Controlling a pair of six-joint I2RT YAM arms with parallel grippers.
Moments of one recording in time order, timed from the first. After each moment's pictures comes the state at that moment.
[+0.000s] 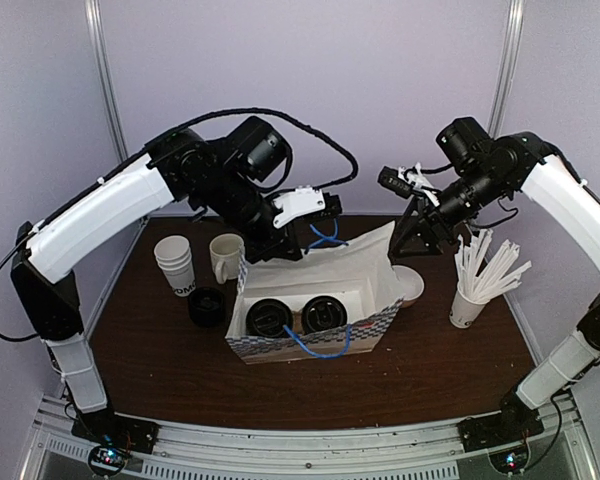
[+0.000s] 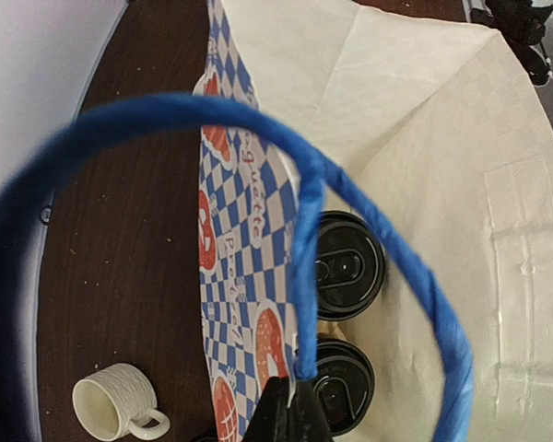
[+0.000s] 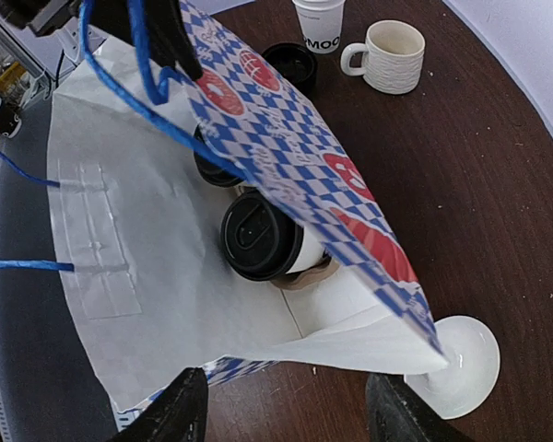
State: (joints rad) left arm -0.98 1.84 2.11 -1.22 0.11 0.43; right arm 0.53 1.50 1.76 -1.29 -0.58 -0.55
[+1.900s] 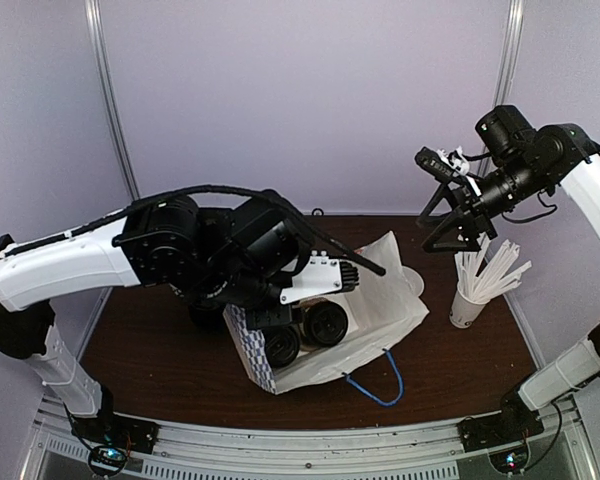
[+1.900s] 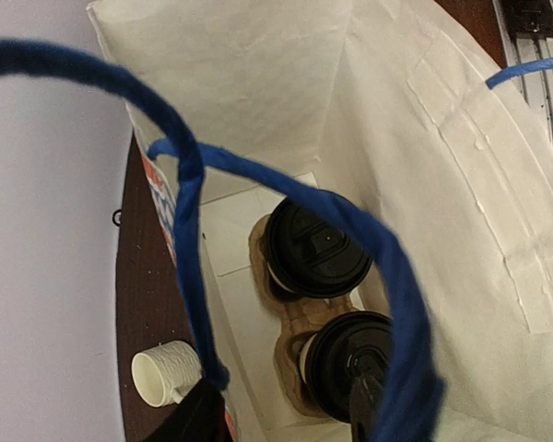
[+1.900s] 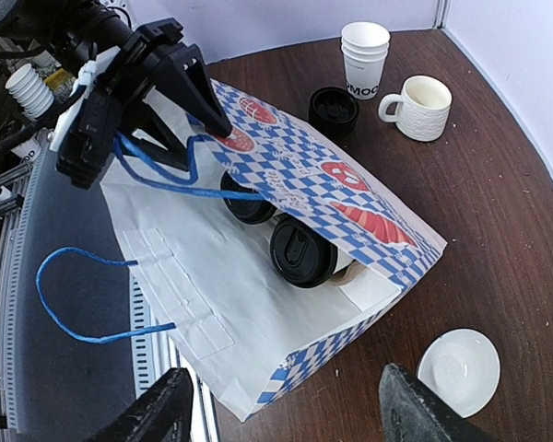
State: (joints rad) left arm -1.37 1.64 1.75 -1.05 -0.40 0.35; right arm 0.44 1.40 1.84 -1.45 -0.74 -0.68
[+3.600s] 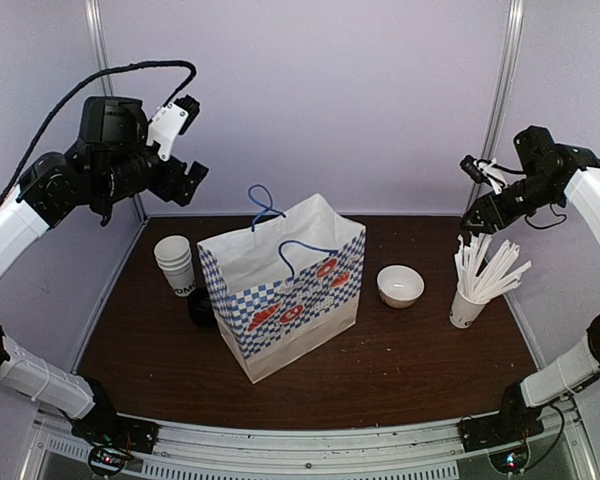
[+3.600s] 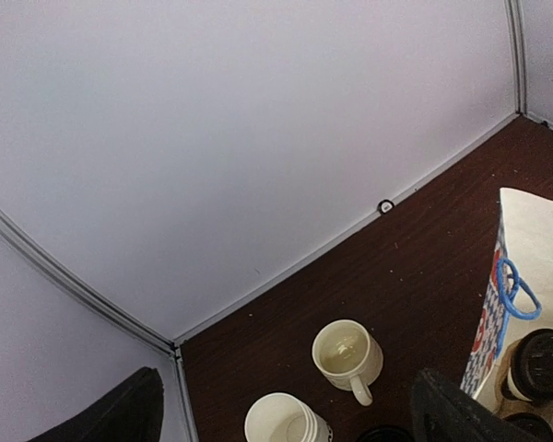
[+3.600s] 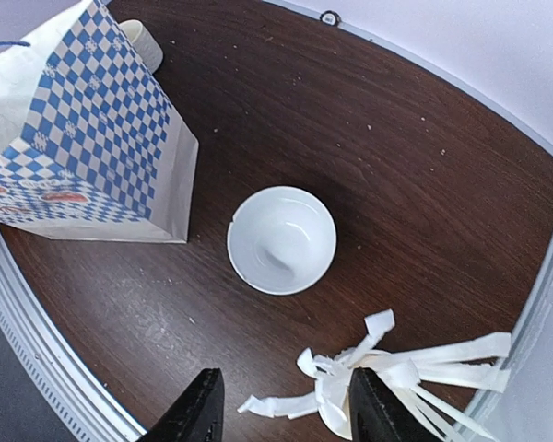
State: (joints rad) left arm -0.78 1.28 1.63 -0.68 -0.50 0.27; right arm 0.04 1.40 1.65 -1.24 -0.45 -0.42
